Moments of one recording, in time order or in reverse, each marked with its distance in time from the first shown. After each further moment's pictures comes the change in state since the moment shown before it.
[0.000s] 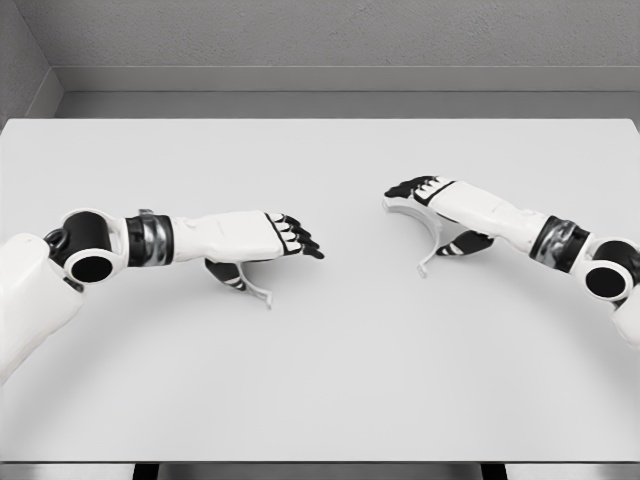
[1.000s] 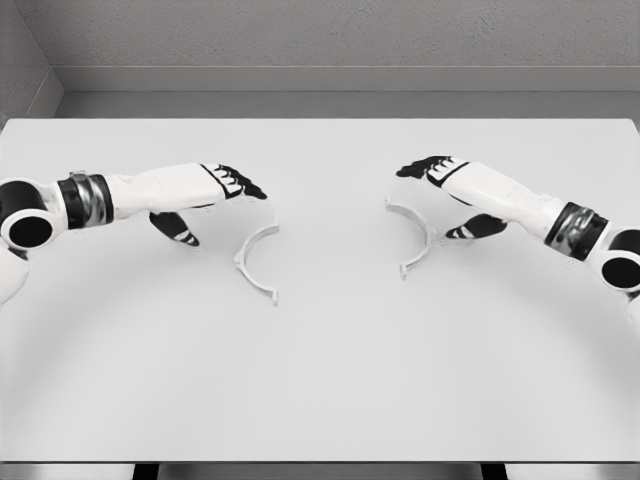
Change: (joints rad) left arm -0.057 0.050 0.131 0.180 0.062 0.000 -0.002; right arm 0.005 -0.011 -0.123 -0.003 0.005 0.000 0.021
